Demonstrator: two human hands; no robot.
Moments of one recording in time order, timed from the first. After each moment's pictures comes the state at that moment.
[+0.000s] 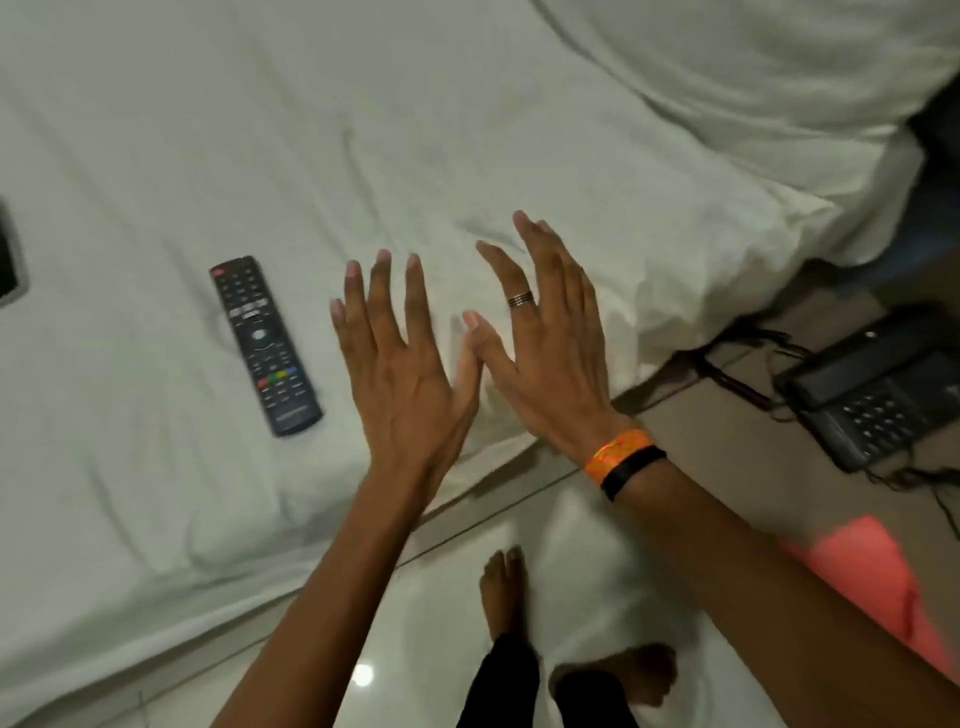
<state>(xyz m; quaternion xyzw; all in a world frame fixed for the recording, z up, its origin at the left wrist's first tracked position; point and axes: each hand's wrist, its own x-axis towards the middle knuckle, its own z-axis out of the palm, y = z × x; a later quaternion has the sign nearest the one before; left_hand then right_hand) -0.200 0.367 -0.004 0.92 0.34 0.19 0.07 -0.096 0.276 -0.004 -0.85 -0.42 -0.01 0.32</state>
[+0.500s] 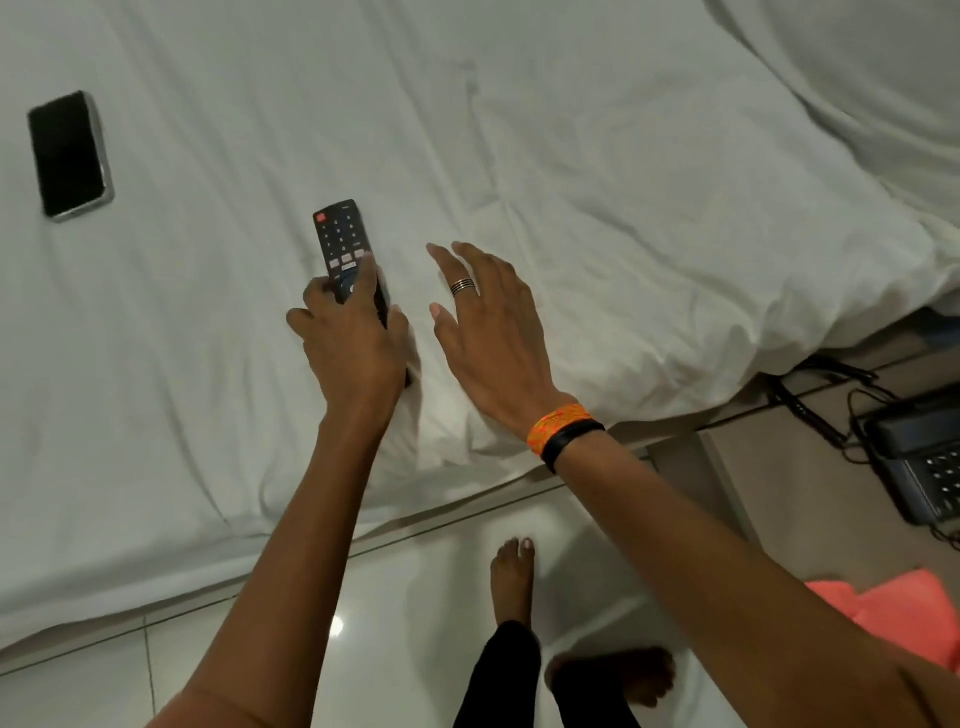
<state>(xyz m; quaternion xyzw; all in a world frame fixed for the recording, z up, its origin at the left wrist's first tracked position) -0.272 0.489 -0.028 0.81 0.56 0.07 0.16 -0.170 0.396 -0.030 -0.82 -0.49 0.08 0.28</state>
